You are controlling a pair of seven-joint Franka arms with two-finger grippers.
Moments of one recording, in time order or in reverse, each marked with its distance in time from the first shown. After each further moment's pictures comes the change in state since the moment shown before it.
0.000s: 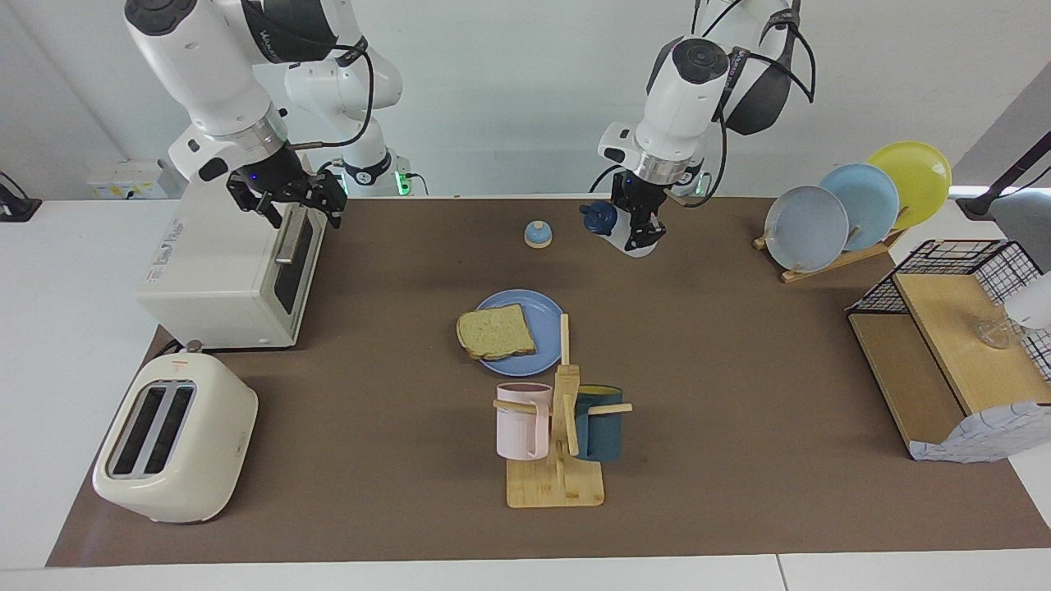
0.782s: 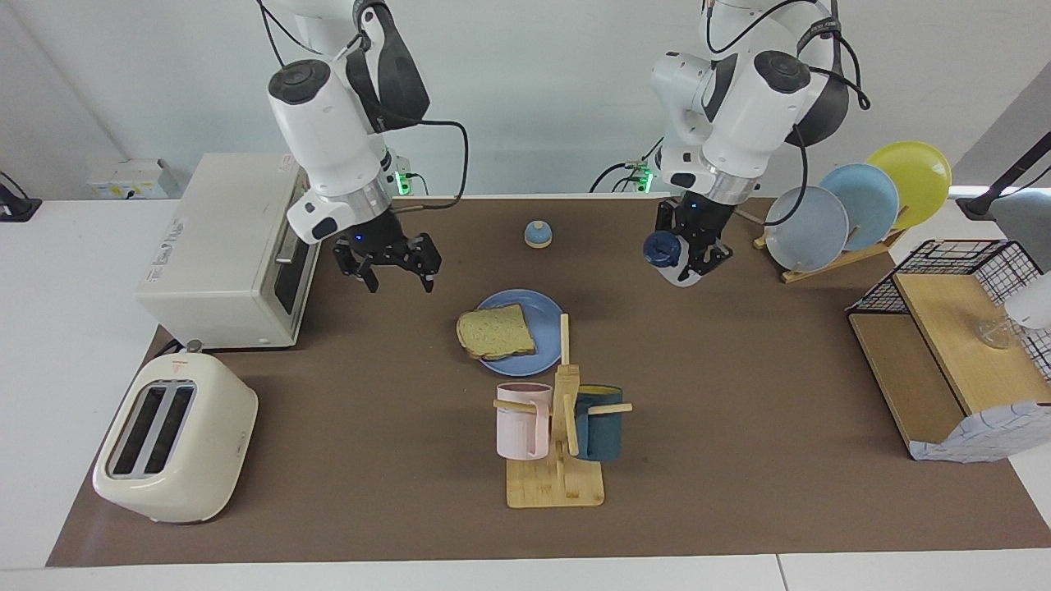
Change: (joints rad) left arm 0.100 0.026 0.035 0.028 -0.012 0.062 -0.033; right arm 0.152 0.114 0.001 -0.053 0.080 0.370 0.200
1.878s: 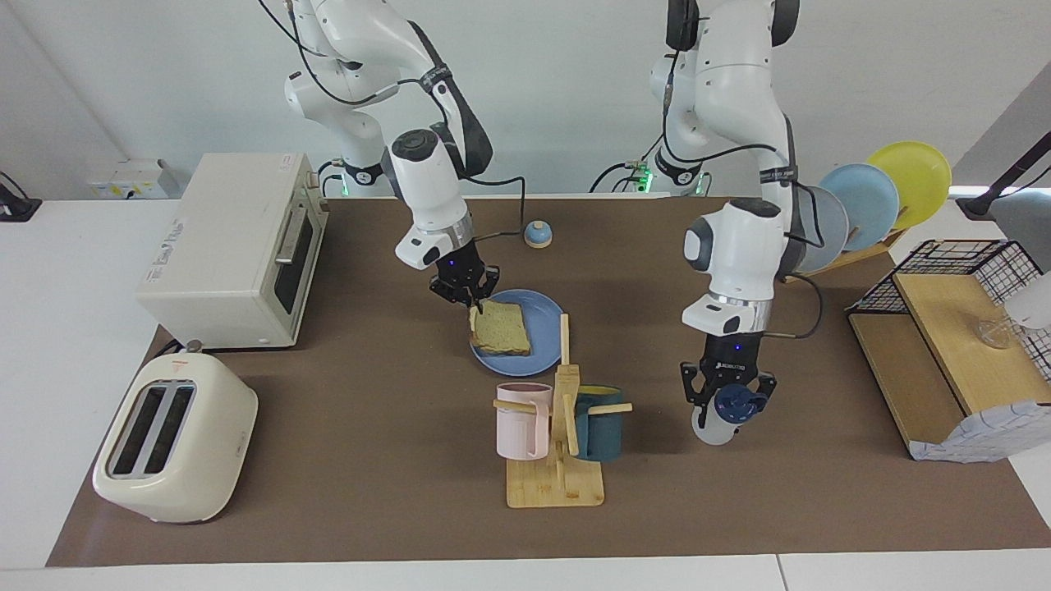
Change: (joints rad) left arm 0.157 0.481 0.026 0.131 -0.209 0.855 -0.409; right arm 0.261 0.050 0.015 -0.462 0.004 0.682 0.040
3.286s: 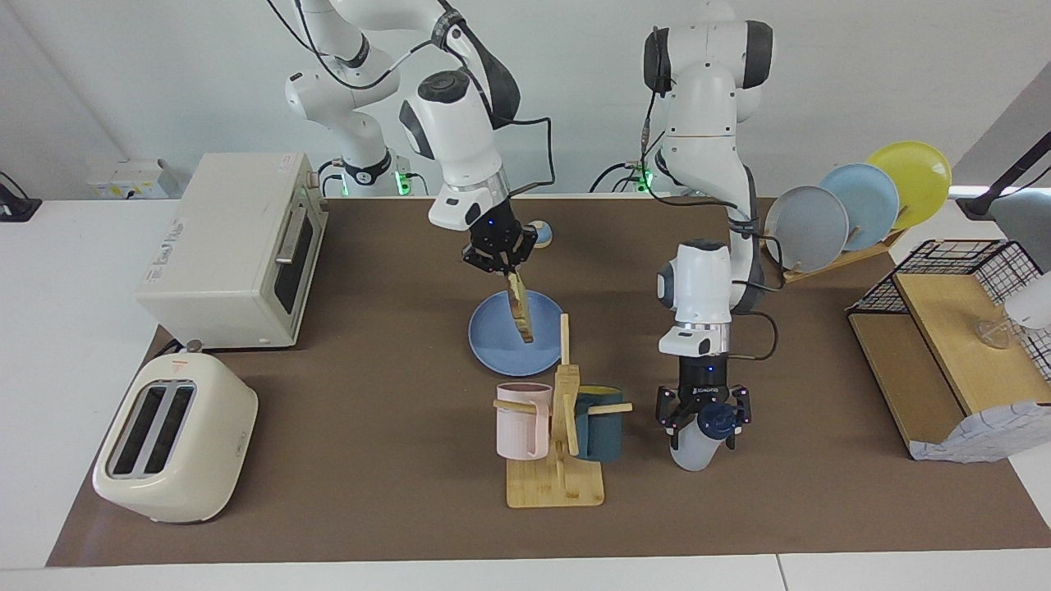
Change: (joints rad) left arm -0.026 0.293 -0.017 -0.024 0.000 0.542 -0.372; right arm 0.086 0.002 0.013 0.218 0.000 -0.182 -0.042
